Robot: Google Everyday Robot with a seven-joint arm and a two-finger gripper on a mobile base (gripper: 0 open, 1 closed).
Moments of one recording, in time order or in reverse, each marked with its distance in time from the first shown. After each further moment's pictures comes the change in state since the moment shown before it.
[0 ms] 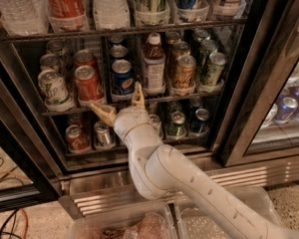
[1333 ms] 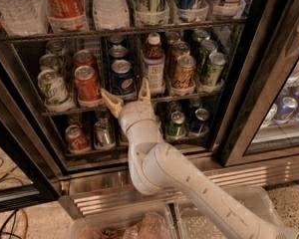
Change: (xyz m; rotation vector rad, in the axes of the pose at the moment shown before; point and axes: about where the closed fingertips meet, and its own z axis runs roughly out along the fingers) arm -0.004 -0.033 0.007 0.137 -0.015 0.020
